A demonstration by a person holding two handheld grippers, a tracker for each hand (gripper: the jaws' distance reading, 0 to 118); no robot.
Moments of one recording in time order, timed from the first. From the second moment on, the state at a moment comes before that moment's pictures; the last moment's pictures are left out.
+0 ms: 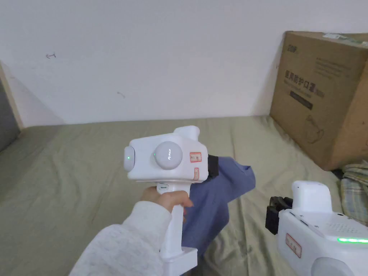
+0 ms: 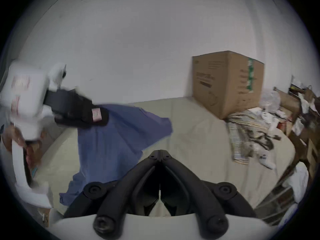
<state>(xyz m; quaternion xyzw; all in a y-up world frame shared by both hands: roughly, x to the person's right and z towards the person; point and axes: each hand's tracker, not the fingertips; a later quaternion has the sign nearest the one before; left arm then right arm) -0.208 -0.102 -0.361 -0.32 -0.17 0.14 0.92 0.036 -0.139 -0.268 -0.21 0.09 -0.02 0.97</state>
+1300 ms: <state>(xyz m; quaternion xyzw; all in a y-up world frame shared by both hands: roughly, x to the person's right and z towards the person) -0.385 -0.269 -0.150 -0.42 0.10 0.19 0.88 -0.032 -0.227 -0.272 -0.36 0.17 0.05 0.92</state>
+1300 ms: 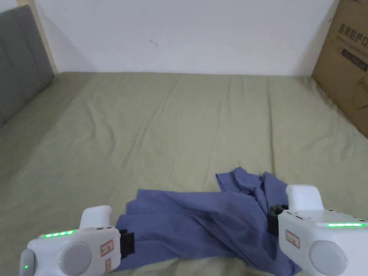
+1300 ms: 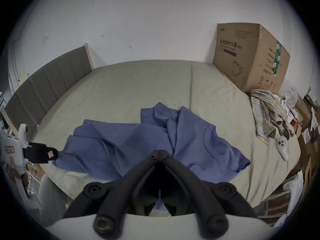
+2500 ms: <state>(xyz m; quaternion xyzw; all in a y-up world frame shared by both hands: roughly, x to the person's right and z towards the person) -0.357 -0.306 -0.165 -0.52 0.12 0.15 0.83 -0.047 -0.332 -0.554 -0.55 0.13 0.06 0.82</state>
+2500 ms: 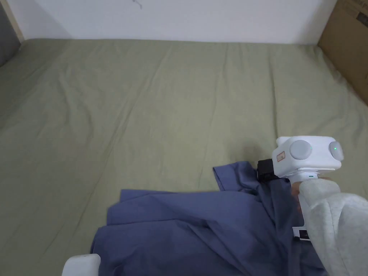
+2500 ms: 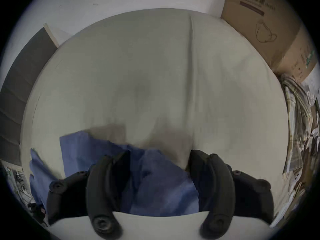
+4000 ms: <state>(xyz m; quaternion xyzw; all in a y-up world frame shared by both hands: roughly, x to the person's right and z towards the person) -0.521 0.002 -0.297 -0.24 0.30 0.02 0.92 0.049 0.042 -0.556 -0.28 0.03 0.02 0.96</state>
